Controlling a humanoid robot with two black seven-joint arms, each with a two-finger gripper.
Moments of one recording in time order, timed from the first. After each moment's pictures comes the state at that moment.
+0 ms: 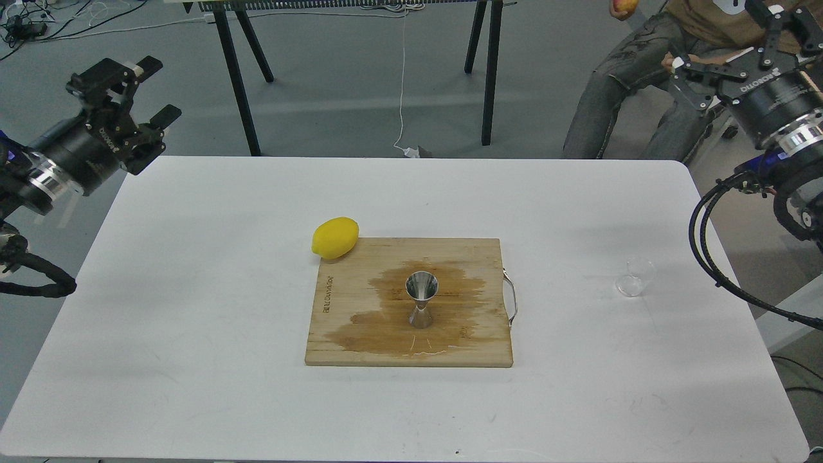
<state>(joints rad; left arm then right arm) -0.80 0.63 -0.50 -0.76 0.37 -0.49 -0.49 0.41 -0.67 1.22 1.01 0.90 0.30 -0.16</state>
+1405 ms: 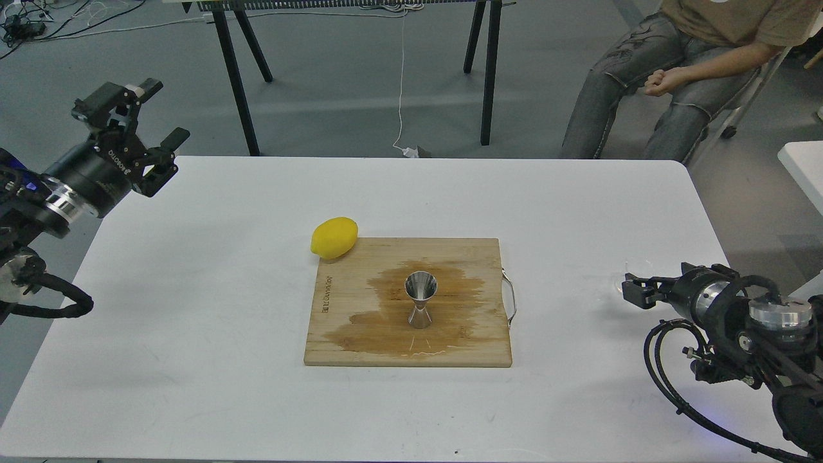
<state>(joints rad) -0.75 0.61 -0.49 -0.76 0.35 -0.49 -0.49 0.09 -0.49 1.22 1.31 0.74 -0.49 0.08</state>
